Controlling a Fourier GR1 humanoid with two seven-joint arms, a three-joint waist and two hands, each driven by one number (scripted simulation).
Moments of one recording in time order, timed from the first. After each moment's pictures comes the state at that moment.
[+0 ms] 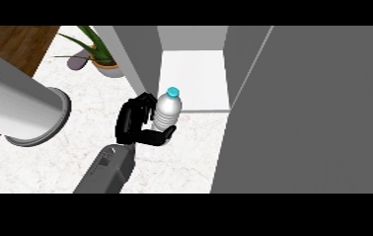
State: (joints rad) left arm -0.38 0.01 -0.13 -0.86 0.25 0.07 -0.70; right arm 0.14 -0.24 0.59 -2.48 0.07 -0.26 0.33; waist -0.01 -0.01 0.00
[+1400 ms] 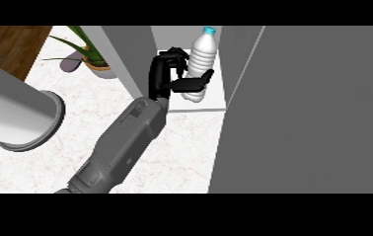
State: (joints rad) left arm -0.83 0.00 -0.34 -0.67 0.55 0.52 -0.46; right arm 0.24 -0.29 0.52 -2.49 0.03 -0.23 0.24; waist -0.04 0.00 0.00
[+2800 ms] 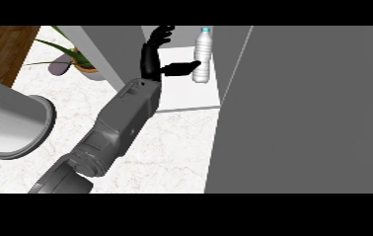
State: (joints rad) left arm -1.12 0.00 -0.23 -0.14 0.52 0.60 -0.64; right arm 0.32 -0.31 0.47 -2.48 -0.01 -0.13 0.10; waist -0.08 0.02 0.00
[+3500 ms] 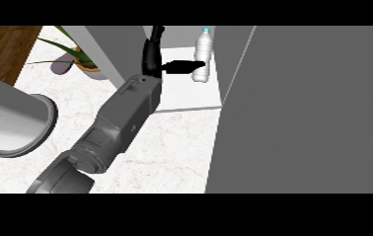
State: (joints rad) left arm -1.16 0.00 -0.20 -0.11 0.51 0.50 -0.68; right arm 0.30 -0.29 0.45 -2.48 -0.02 -0.11 0.13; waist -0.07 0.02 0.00
